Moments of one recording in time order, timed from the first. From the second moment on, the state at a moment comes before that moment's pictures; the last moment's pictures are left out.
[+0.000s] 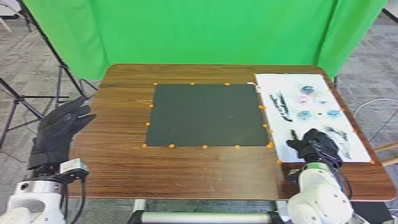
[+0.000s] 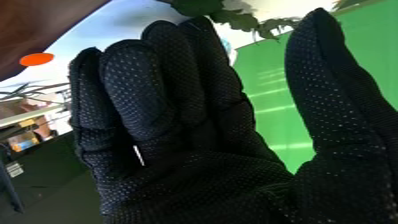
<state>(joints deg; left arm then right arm) 133.6 -36.5 -94.8 -119.0 32.8 23.7 35.0 -109.2 -59.5 75.5 -117.3 -141.7 4.6 53.9</state>
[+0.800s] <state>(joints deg) 133.6 -36.8 -95.3 -119.0 32.9 23.7 34.8 -106.2 -59.6 72.3 -115.3 -149.6 -4.2 55.6</state>
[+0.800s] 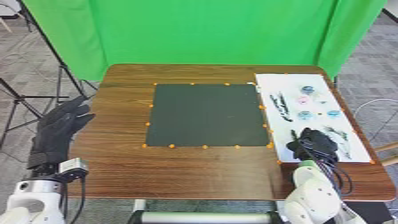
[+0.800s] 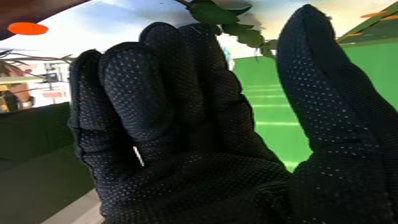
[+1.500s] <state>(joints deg) 134.9 -37.0 -97.3 -119.4 32.8 23.7 34.8 -103.4 -59.5 70.5 -114.6 -151.4 -11.5 56.4</state>
